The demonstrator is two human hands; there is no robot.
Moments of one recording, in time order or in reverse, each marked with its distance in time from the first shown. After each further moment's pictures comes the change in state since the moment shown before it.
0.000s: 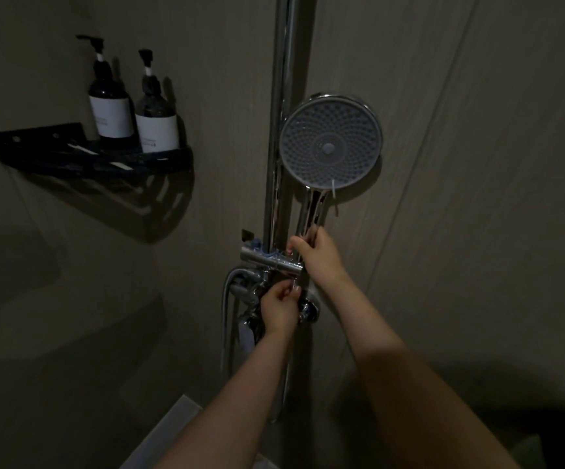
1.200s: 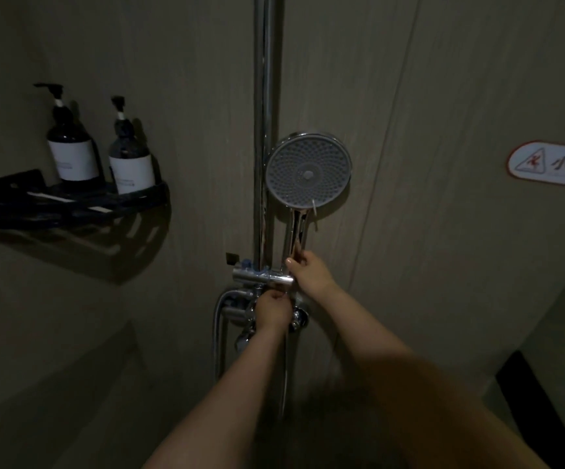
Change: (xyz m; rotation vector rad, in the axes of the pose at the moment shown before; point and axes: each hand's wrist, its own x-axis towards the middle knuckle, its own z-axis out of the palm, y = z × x) left_hand 0.014 0.024 -0.020 0.327 -0.214 -0.042; right_hand -0.019 -0.010 0.009 -0.120 0.123 0.213
